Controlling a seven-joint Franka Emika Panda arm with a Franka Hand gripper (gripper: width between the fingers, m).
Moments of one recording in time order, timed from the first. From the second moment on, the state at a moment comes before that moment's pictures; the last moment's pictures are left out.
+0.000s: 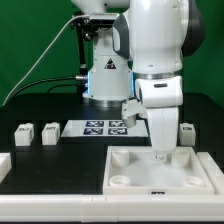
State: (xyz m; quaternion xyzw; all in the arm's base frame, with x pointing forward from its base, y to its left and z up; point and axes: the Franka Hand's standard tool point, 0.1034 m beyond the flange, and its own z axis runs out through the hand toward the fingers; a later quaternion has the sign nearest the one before) arm 0.490 0.082 0.012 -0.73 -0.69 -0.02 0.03
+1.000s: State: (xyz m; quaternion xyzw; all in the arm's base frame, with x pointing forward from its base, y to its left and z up) arm 0.478 0.083 0.066 -0.80 -0.60 -0.05 0.00
